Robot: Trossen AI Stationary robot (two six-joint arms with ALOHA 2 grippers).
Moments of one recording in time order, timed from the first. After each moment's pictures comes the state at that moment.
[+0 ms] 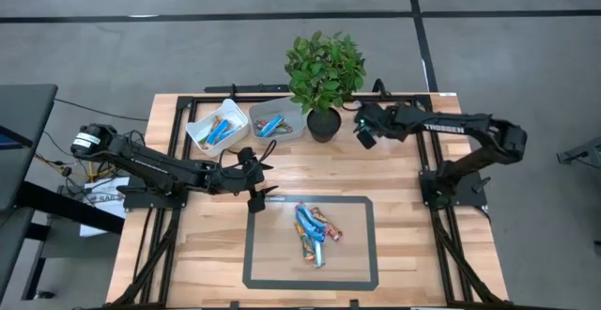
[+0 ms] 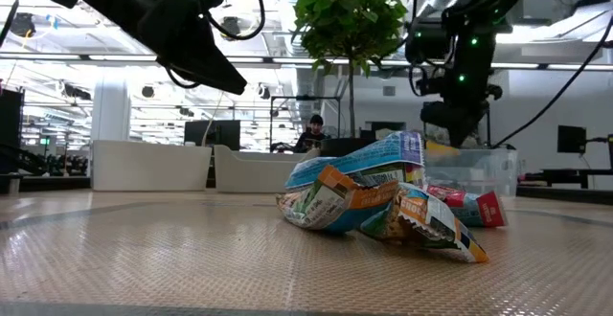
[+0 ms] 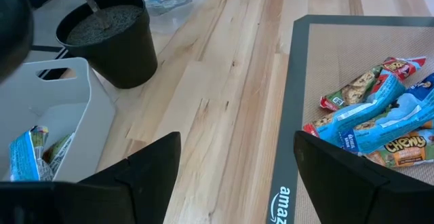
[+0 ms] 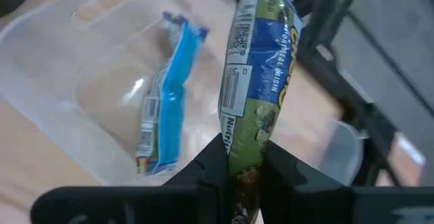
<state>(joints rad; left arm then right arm) -0.21 1.25 0.62 0.06 -0.46 -0.14 -0.47 1.42 0.88 -0.78 0.54 0.28</state>
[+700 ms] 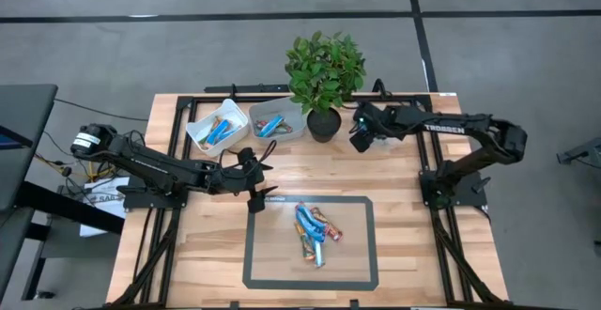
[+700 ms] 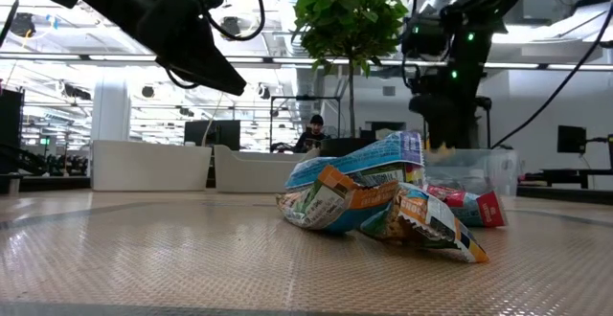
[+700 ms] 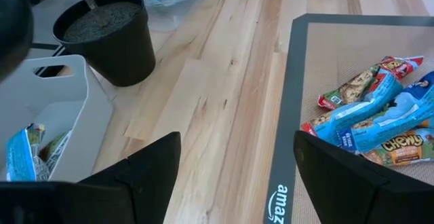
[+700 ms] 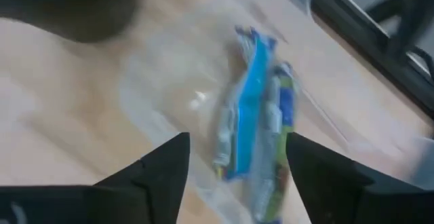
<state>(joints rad) -0.21 1.25 0.62 0.05 -0.45 -0.15 -0.45 1.40 0.88 -0.69 0.33 0.30</state>
